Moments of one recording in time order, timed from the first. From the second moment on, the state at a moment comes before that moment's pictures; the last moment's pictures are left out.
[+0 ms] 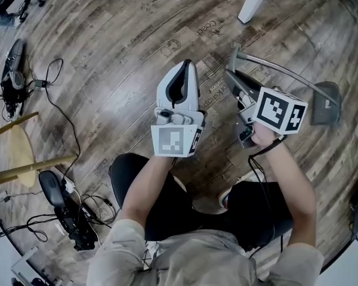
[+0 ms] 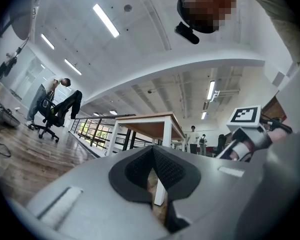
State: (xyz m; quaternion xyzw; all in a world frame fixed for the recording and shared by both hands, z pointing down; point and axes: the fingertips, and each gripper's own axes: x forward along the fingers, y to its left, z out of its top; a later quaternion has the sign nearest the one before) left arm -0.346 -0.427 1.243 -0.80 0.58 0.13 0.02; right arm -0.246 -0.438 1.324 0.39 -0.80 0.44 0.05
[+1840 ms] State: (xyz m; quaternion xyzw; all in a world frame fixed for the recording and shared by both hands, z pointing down) left arm -0.154 -0.499 0.637 -0.85 0.52 0.06 0.11; right arm -0.040 -0.472 0.640 0.28 -0.71 0.52 -0.37
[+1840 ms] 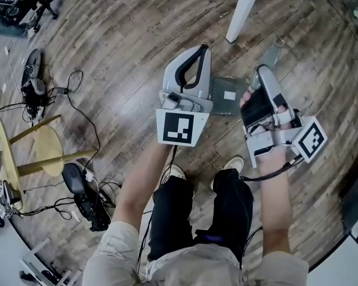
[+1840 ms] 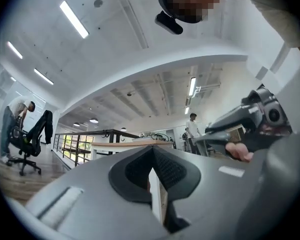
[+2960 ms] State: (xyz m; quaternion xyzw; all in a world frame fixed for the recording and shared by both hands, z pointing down) left arm -0.112 -0.418 0.243 -0.82 0.57 0.04 0.00; right arm 0.005 -0.395 0.389 0.29 -0.67 0.57 -0.37
